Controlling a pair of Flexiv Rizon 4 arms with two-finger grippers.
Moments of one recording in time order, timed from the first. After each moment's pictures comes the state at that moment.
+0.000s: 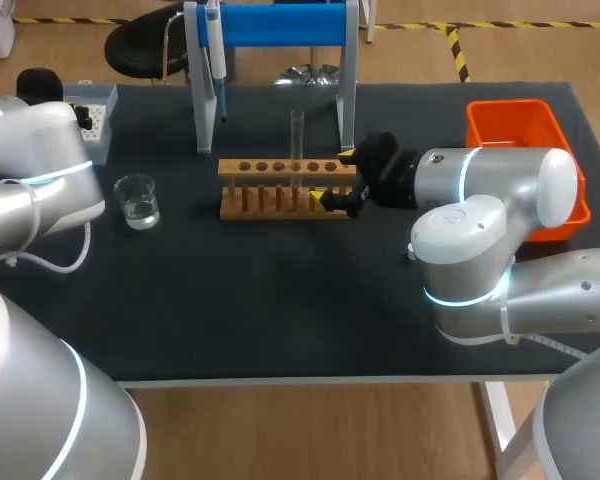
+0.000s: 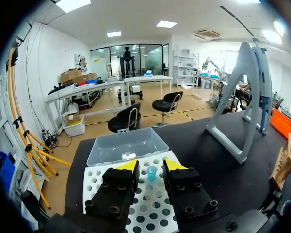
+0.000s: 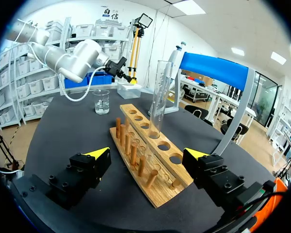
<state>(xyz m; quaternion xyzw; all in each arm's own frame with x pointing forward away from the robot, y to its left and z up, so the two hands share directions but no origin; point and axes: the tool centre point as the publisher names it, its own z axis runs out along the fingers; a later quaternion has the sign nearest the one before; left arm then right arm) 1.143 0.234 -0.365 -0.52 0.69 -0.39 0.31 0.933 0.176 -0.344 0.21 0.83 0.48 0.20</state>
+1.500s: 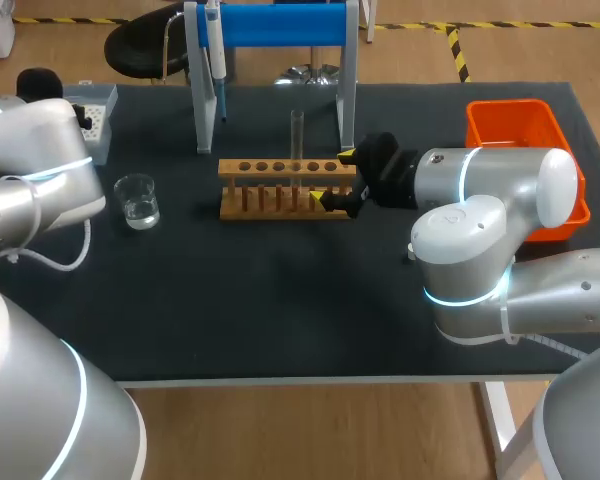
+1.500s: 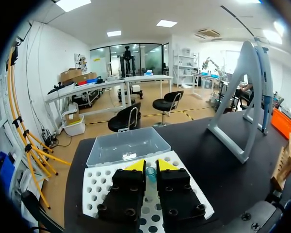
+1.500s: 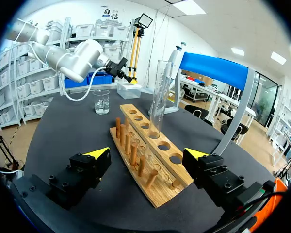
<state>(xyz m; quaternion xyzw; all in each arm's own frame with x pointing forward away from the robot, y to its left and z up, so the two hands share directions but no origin) 1.147 0.236 -0.369 -0.52 0.69 -0.39 0.31 0.933 0.176 -0.344 0.21 0.83 0.48 0.20</state>
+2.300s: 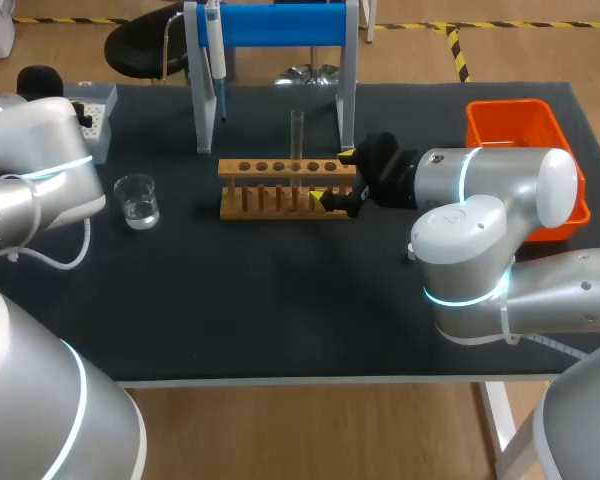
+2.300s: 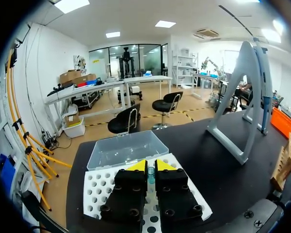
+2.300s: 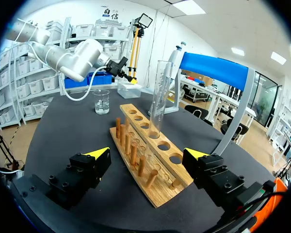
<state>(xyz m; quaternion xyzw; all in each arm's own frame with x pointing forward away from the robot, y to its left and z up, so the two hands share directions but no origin) 1.149 0.234 -0.362 -0.52 0.69 -0.39 0.31 0.933 0.176 -0.344 0.21 0.83 0.48 0.20</state>
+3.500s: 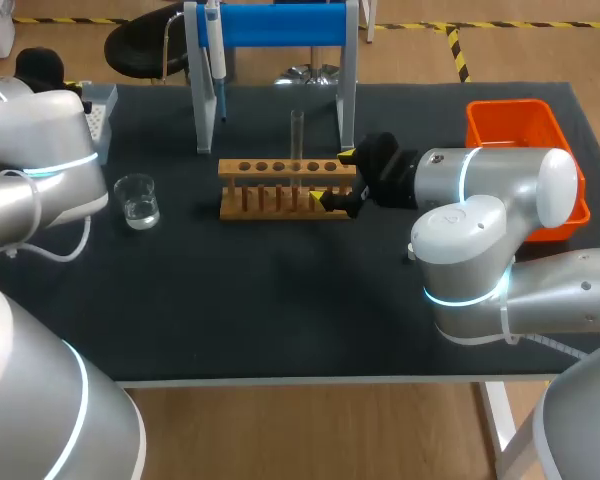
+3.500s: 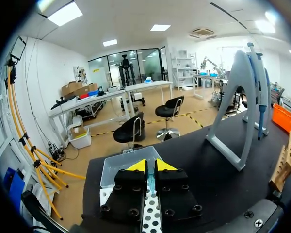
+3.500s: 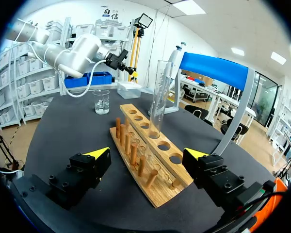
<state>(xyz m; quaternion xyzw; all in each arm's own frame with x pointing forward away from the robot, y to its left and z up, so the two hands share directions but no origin) 1.148 0.228 -0.317 -0.49 0.70 -0.38 0.36 0.933 0.176 -0.344 0.21 0.83 0.48 0.20</state>
